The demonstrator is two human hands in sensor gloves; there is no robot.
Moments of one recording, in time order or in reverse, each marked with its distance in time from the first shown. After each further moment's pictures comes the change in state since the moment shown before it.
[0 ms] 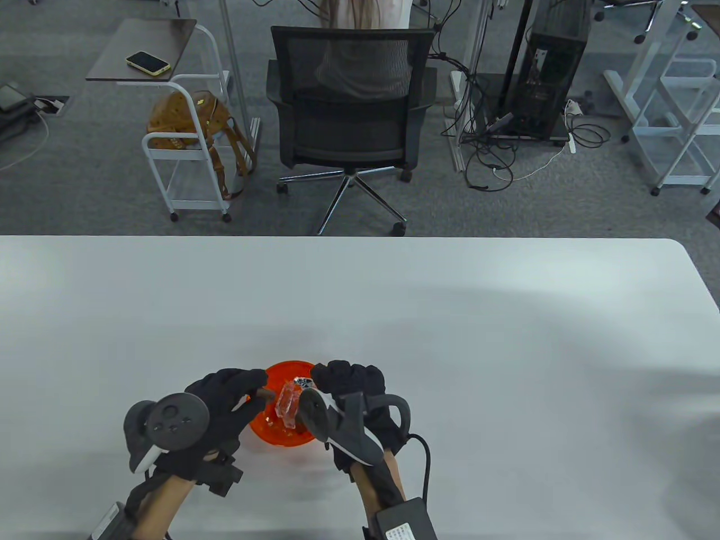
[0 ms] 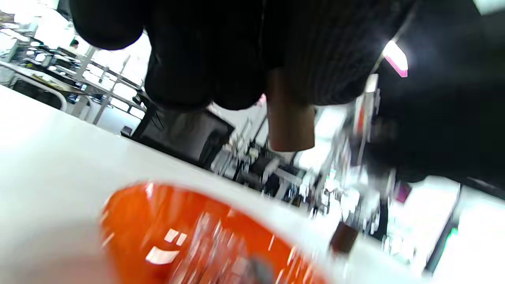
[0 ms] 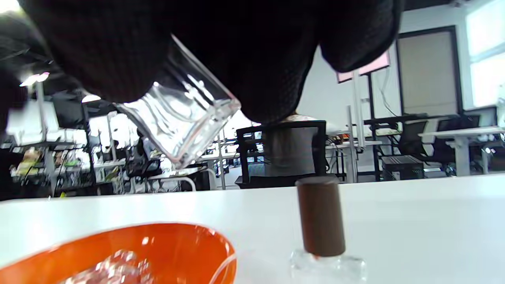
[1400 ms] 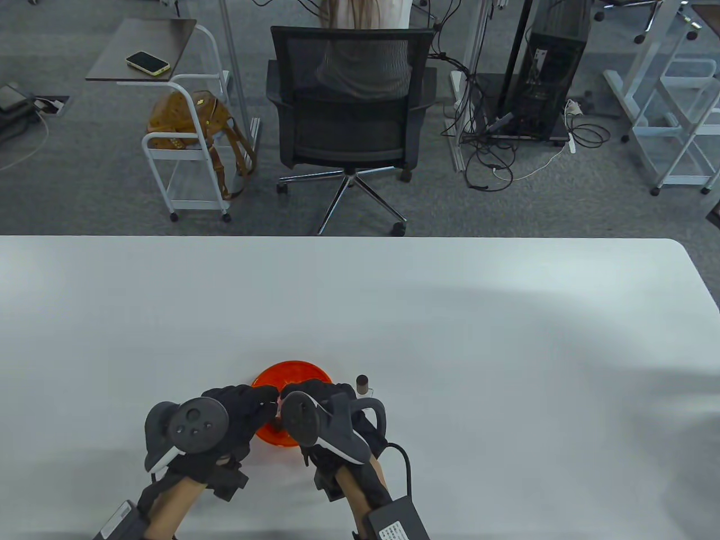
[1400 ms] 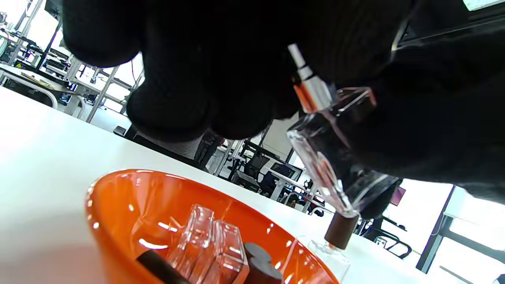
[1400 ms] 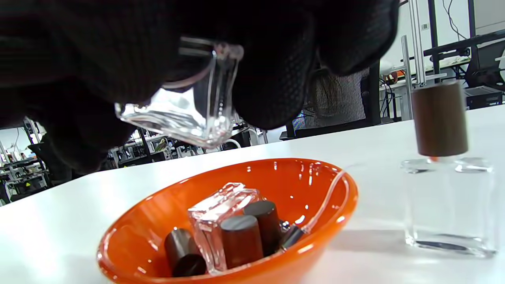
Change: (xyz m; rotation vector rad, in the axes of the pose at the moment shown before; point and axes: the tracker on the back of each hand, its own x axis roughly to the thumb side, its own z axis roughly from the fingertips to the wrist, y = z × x) left_hand -0.005 -0.001 -0.001 0.042 -0.005 0.087; right_hand 0.037 0.025 0.007 0.191 -0.145 -0.110
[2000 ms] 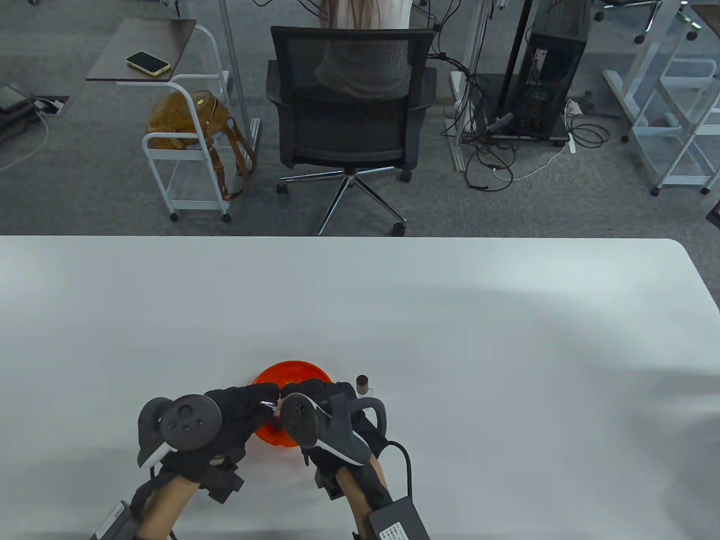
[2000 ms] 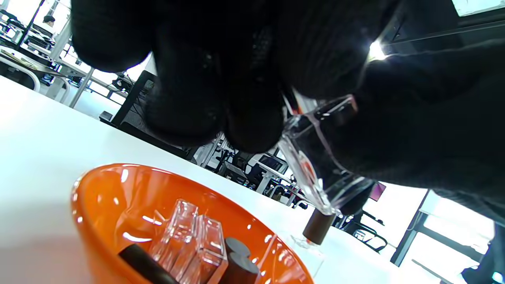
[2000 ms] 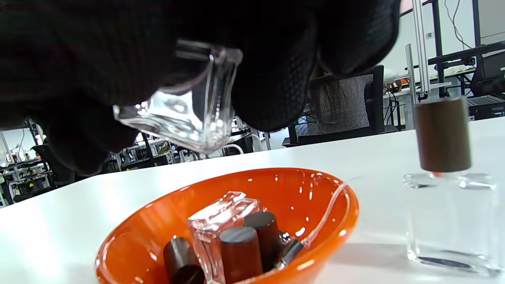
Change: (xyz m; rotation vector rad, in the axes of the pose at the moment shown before) left_hand -0.001 0.002 0.000 -0.014 -0.013 0.012; right_hand 0.001 -0.004 0.001 -0.015 -0.025 0.008
